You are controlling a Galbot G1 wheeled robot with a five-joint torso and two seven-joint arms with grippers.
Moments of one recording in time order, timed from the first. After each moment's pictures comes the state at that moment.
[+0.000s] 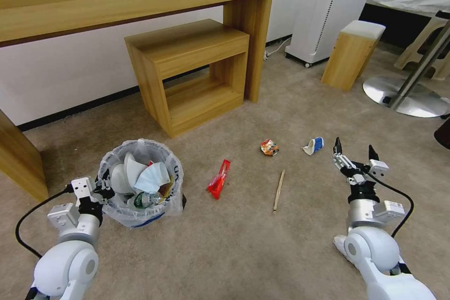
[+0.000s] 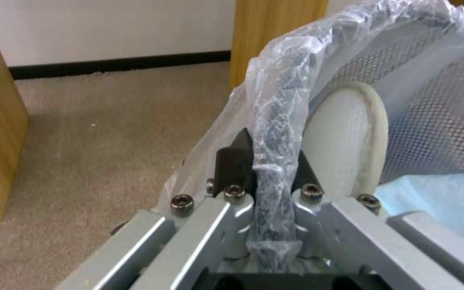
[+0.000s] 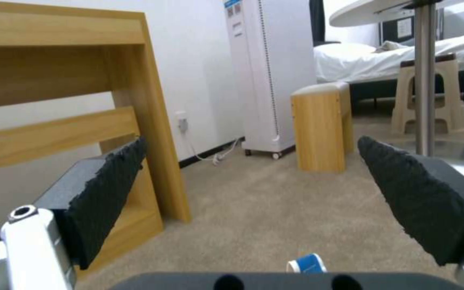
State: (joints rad) left arm 1.49 -1.19 -0.72 -2.08 -0.55 0.26 -0.25; right arm -1.35 1.15 0.56 1.89 0.51 0.27 0.26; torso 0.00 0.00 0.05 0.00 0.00
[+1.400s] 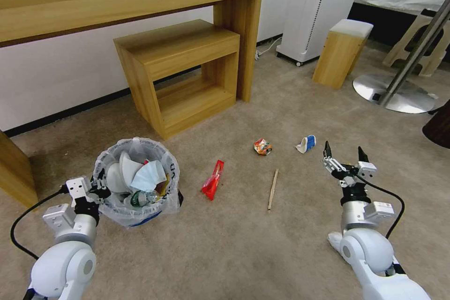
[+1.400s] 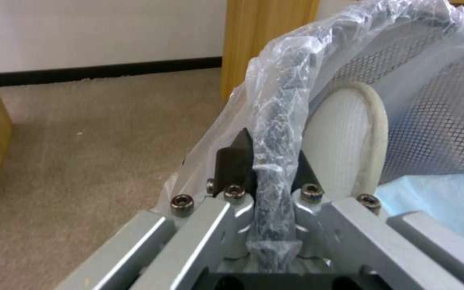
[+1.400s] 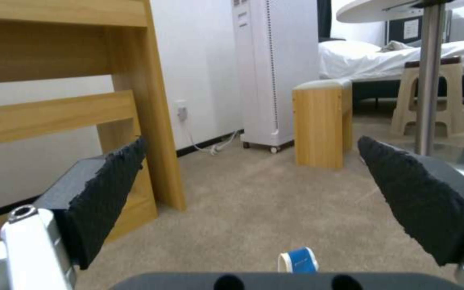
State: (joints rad) left arm 1.49 -1.19 -0.73 -2.09 -0.55 0.25 -0.27; right arm -1.34 1.14 0.52 1.88 0.46 0.25 0.25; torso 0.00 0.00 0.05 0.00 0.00
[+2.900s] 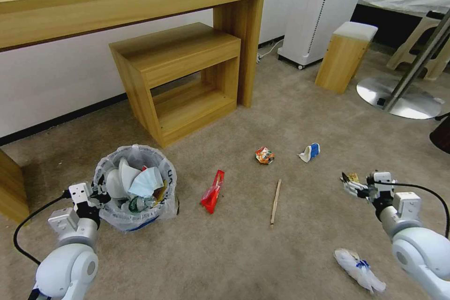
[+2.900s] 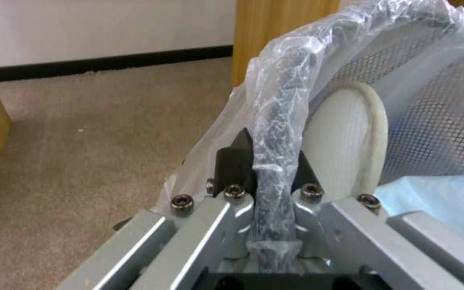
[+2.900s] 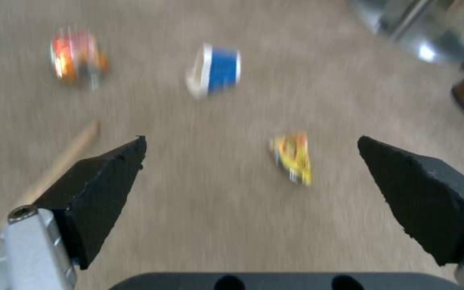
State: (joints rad) left arm 1.48 -1.20 -0.72 -1.99 -0.51 0.22 -0.26; right arm -1.55 0.63 0.58 1.91 0.76 -0.34 0.34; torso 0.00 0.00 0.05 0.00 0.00
